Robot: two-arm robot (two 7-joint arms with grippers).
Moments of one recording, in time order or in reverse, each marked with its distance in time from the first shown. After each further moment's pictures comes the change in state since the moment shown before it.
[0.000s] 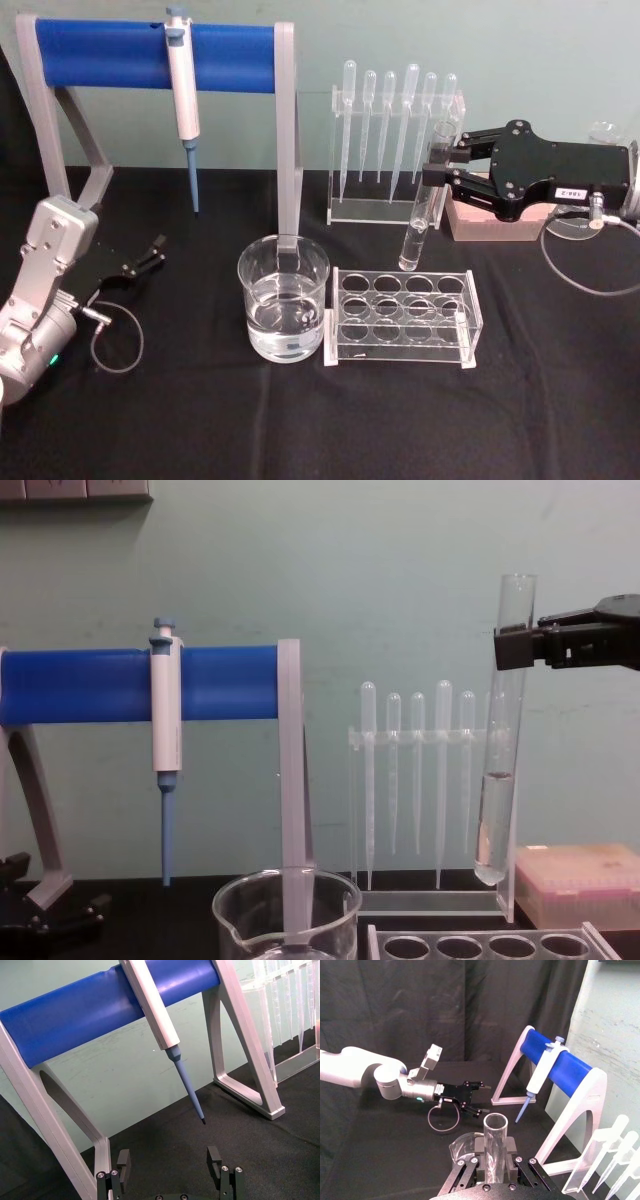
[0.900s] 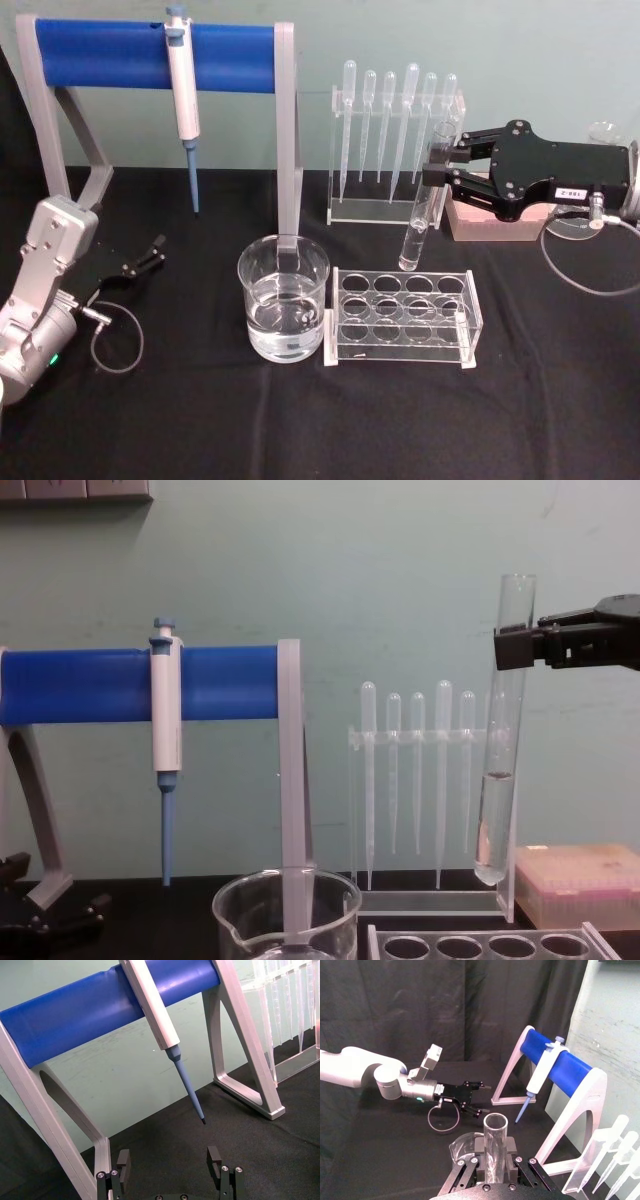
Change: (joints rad) left arm 0.000 0.000 0.000 0.000 0.000 0.000 0.000; right arm 0.000 0.000 0.000 0.000 0.000 0.000 0.000
